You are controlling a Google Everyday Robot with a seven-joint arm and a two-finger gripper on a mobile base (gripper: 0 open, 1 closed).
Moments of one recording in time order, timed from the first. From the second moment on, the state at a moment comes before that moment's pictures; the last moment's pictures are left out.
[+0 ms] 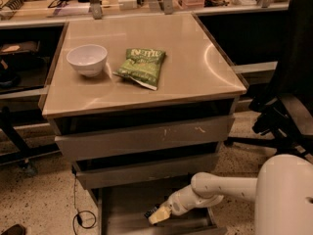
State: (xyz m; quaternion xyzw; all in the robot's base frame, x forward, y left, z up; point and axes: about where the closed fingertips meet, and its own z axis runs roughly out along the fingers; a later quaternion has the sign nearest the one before) arm 0.451 -0.016 0.285 -0.33 0.86 0.38 0.10
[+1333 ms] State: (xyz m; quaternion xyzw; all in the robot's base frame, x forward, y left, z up) arm 0.451 0.008 0.208 -0.29 0.87 0.38 0.09
